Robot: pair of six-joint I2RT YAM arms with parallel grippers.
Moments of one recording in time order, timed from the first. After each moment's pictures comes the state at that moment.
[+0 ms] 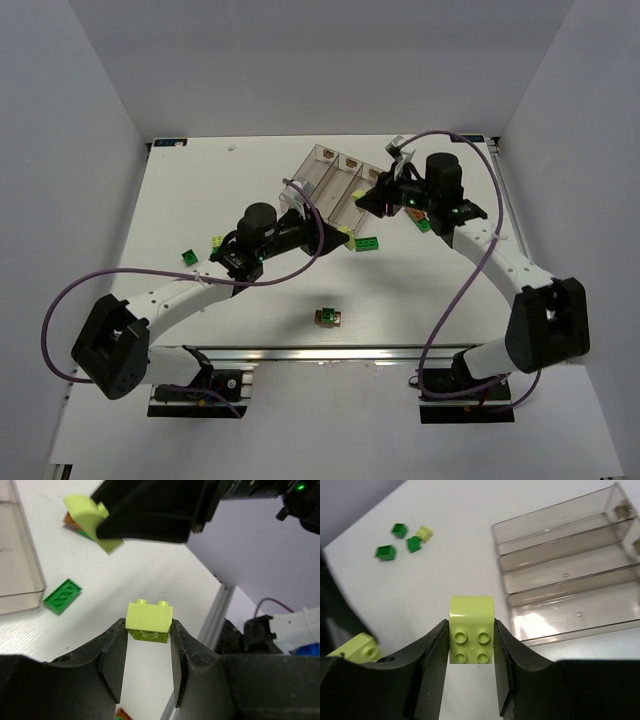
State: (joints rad) left arm -0.70 1.30 0.78 0.42 0.41 -0.52; right arm 0.35 1.37 1.01 0.03 -0.73 0.07
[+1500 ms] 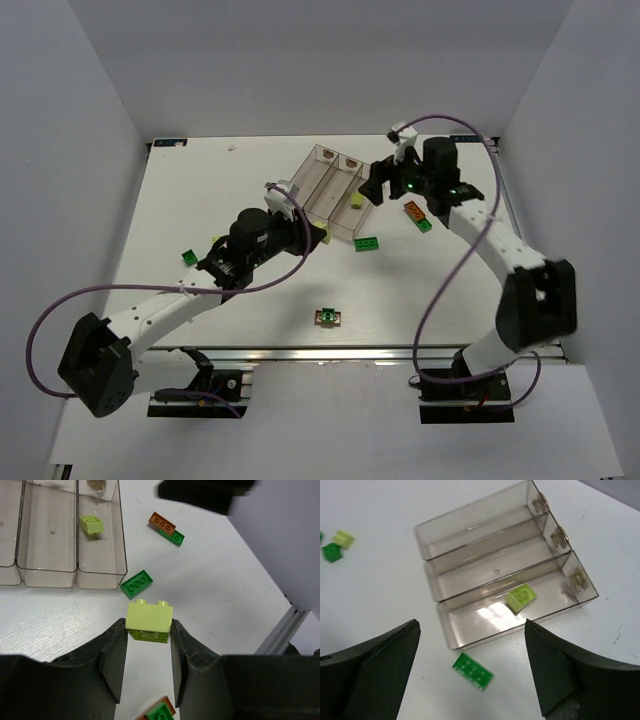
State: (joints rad) left arm -0.69 1.17 0.77 0.17 0.09 -0.40; right arm 0.33 1.63 1.27 -0.07 -0.45 -0.05
